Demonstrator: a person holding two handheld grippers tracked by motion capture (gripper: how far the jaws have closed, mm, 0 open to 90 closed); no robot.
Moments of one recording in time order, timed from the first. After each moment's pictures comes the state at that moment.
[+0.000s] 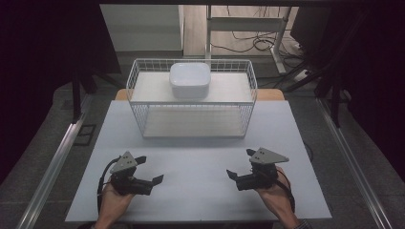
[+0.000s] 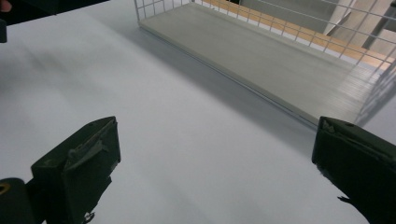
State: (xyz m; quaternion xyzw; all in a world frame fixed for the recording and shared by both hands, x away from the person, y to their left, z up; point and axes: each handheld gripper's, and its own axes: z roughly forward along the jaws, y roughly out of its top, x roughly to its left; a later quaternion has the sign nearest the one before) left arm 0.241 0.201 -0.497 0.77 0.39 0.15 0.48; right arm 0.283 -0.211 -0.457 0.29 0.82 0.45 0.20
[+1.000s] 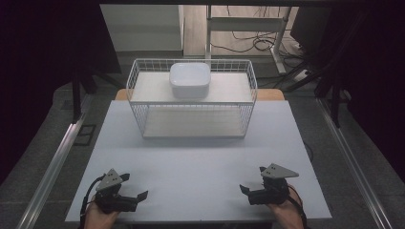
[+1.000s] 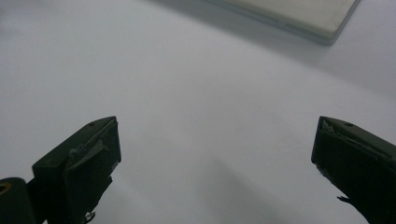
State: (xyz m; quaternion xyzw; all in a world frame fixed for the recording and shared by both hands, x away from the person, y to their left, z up) left arm 0.203 0.235 -0.531 0.77 0.44 0.14 0.44; right arm 0.260 -0.250 -0.497 0.35 0.83 0.40 0.17
